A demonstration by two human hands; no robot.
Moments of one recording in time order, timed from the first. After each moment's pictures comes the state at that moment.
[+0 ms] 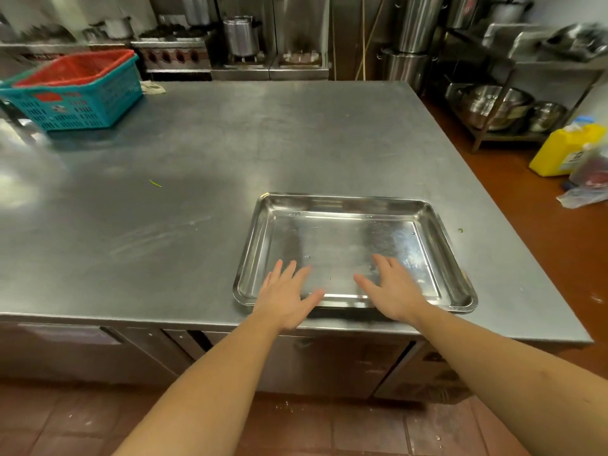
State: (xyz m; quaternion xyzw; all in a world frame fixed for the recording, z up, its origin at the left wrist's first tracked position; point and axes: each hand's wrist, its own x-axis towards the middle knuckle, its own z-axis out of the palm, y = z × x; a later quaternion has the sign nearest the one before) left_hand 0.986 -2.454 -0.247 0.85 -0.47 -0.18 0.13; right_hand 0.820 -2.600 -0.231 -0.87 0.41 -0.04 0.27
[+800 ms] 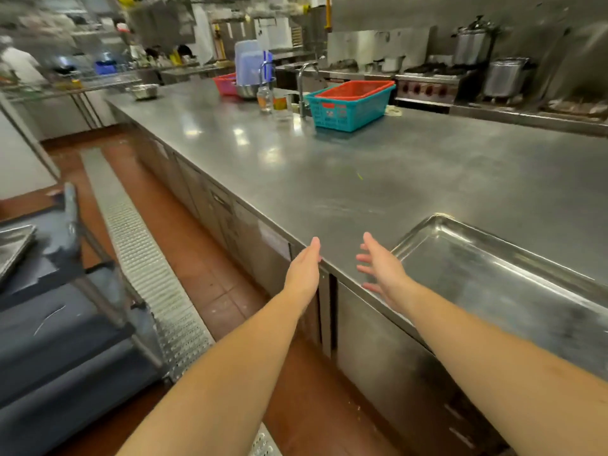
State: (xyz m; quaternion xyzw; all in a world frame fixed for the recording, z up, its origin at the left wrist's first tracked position) left_hand 0.912 -2.285 -0.168 0.75 0.09 -0.11 0.65; right_hand 0.896 -2.434 -0.154 -0.71 0.17 0.07 0.68
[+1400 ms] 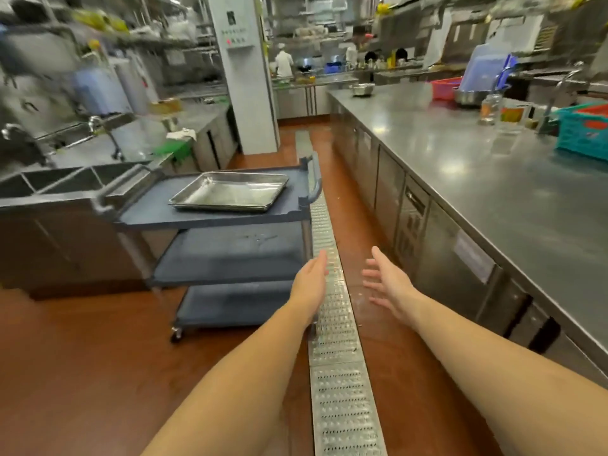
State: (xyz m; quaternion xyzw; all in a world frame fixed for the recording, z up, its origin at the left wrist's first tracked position) left_hand 0.720 -1.959 -0.151 0.69 0.32 0.10 0.64; right_hand 0.795 -2.088 -0.137 -0.70 -0.05 0.31 0.64
